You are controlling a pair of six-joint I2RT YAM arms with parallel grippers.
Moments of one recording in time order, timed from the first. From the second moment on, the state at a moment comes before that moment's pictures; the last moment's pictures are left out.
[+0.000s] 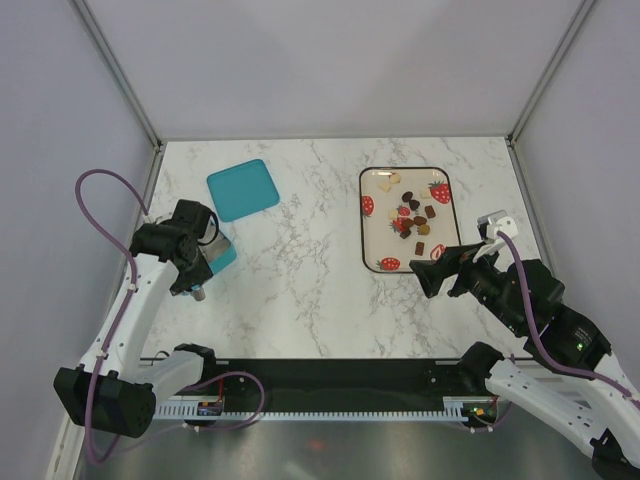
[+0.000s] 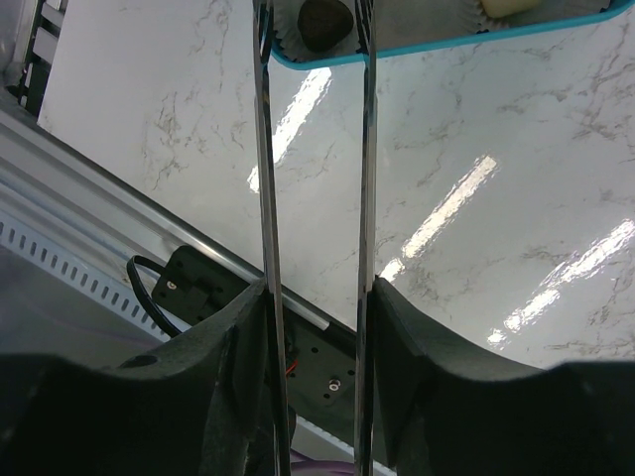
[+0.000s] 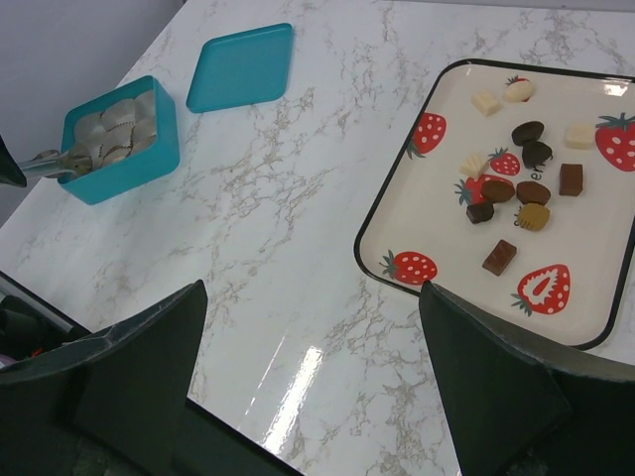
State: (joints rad) left arm -0.18 1.08 1.09 -1.34 -0.42 -0.70; right arm 0.76 0.49 0.94 -0.67 0.22 0.33
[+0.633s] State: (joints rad) left arm -0.24 1.09 1.30 -1.06 -0.20 -0.49; right arm 0.76 0.57 0.96 -0.73 0.26 0.39
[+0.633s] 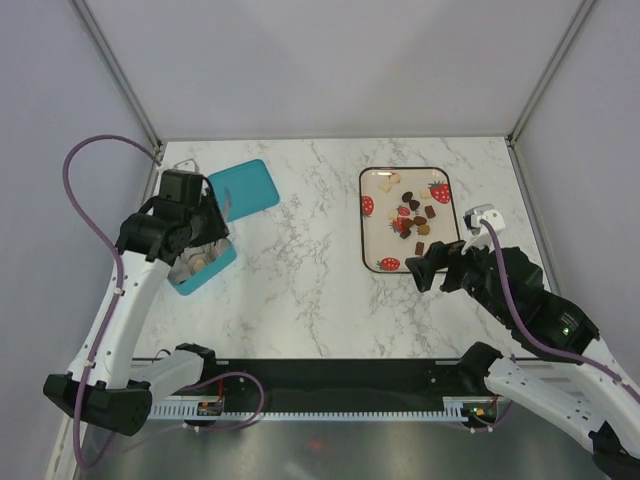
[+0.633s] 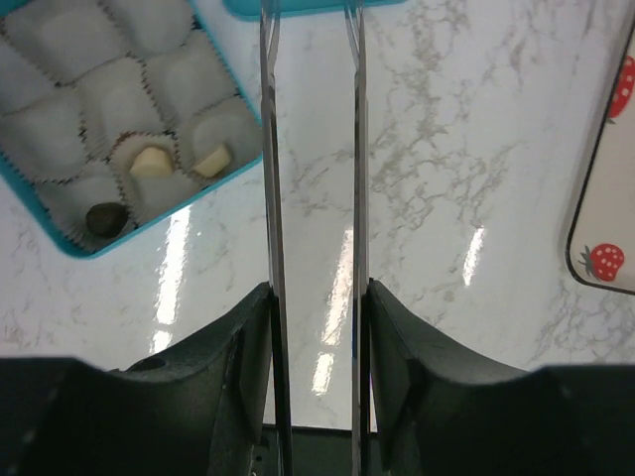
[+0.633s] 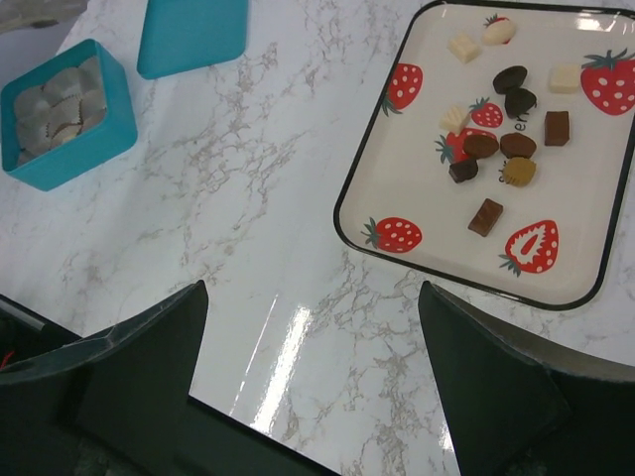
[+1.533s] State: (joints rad) left arm -0.95 1.61 1.30 -0.50 -0.05 -0.32; right arm 0.76 0.67 1.08 -0.81 0.52 0.46
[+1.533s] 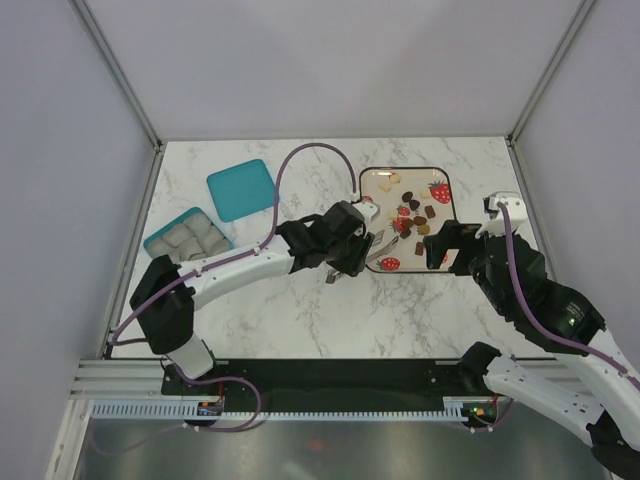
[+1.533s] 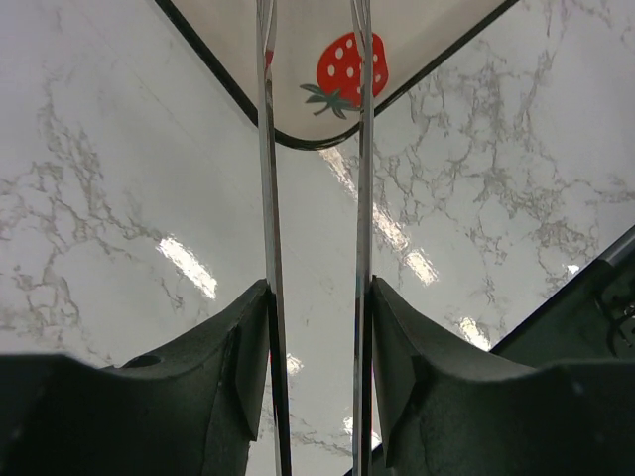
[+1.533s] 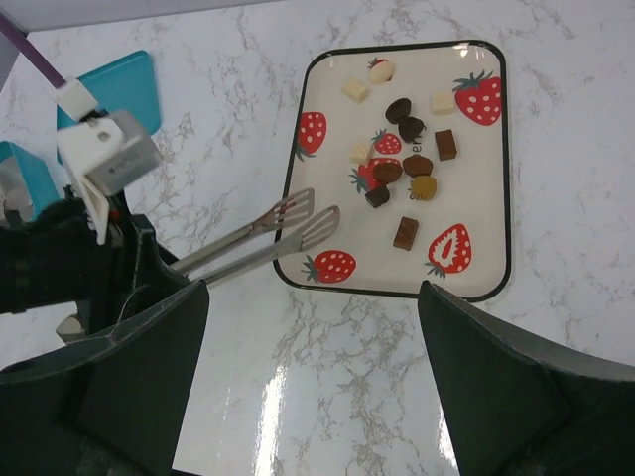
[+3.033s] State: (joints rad) left arm -0.99 1.94 1.40 -0.26 -0.13 -0.18; right arm 0.76 0.60 1.10 -0.83 0.63 0.44
